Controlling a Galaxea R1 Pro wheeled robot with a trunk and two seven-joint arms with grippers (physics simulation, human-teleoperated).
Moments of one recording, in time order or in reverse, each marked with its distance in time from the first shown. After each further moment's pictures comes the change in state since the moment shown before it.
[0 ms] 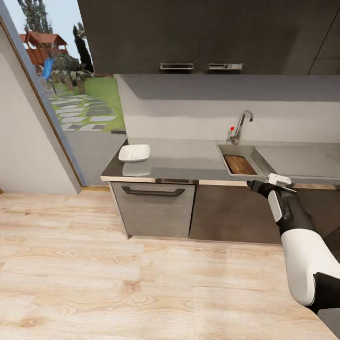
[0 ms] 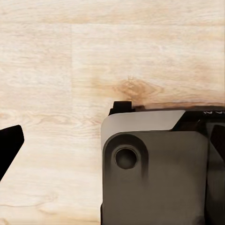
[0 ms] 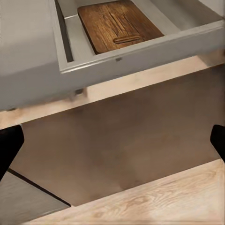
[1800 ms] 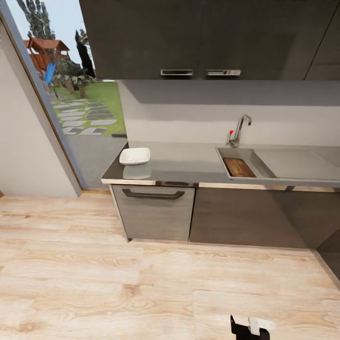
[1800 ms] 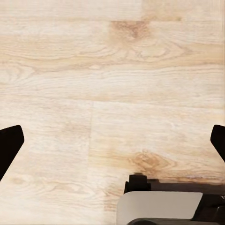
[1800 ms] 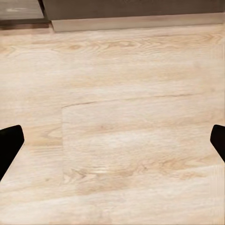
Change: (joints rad) left arm -0.001 0.058 0.000 -0.126 -0.001 -0.136 0.004; right arm 0.706 0.153 -0.006 0.539 0.193 -0.922 -0.031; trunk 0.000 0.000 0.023
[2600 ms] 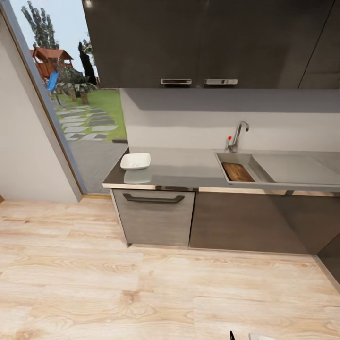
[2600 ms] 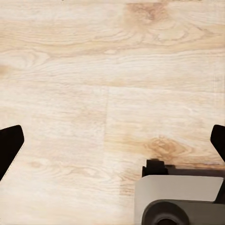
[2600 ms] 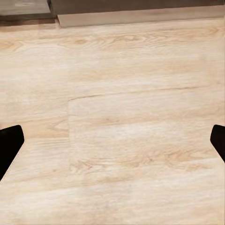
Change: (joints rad) left arm 0.001 0.030 0.003 0.084 0.000 0.003 0.005; right arm 0.000 -0.006 0.000 0.158 0.000 -0.120 -0.001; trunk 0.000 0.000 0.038
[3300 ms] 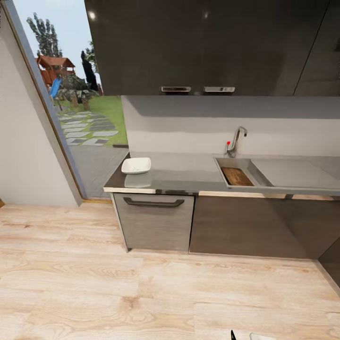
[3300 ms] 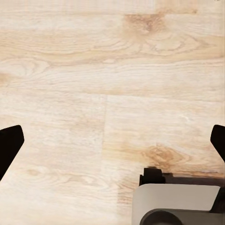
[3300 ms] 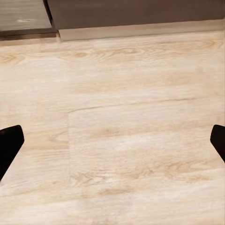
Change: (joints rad) left arm 0.000 -0.007 -0.002 0.001 0.000 0.000 0.000; right arm 0.000 -0.005 -0.001 0.006 0.000 -0.020 -0.001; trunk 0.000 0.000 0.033
